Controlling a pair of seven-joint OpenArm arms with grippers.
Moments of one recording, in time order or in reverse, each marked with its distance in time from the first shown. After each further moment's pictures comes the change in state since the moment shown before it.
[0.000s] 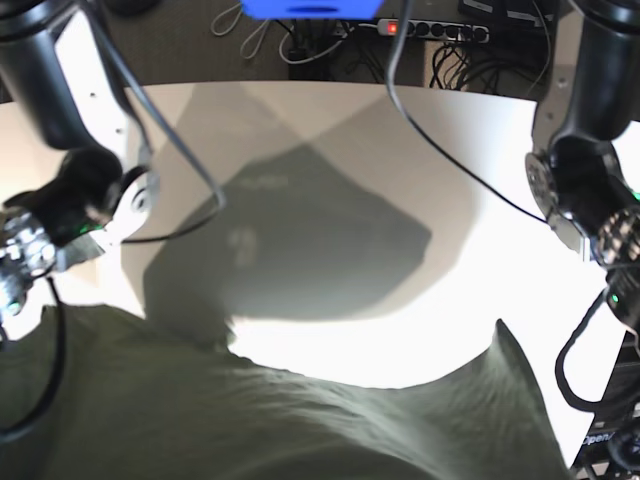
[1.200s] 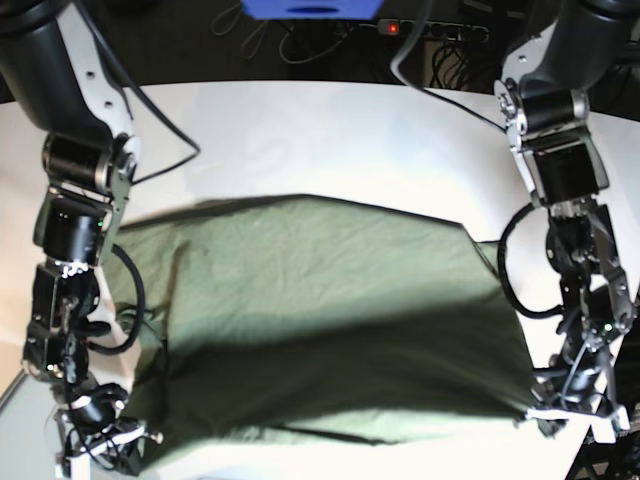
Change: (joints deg) left arm 16.2 4.0 -4.3 -40.4 0.7 0.3 -8.5; right arm -6.7 4.7 -13.4 -61.7 -0.3 -0.4 20.8
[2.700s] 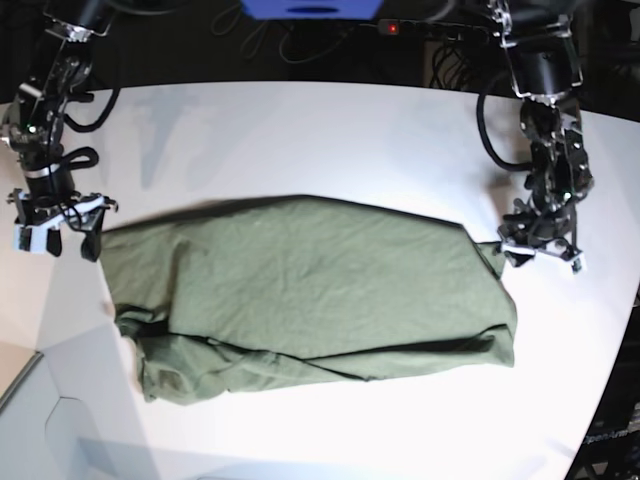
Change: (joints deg) left arm 24.0 0.3 -0.8 -9.2 0.1 -0.8 -5.6; right arm -50.4 -2.2 16.5 38.8 0.2 0.0 -3.5
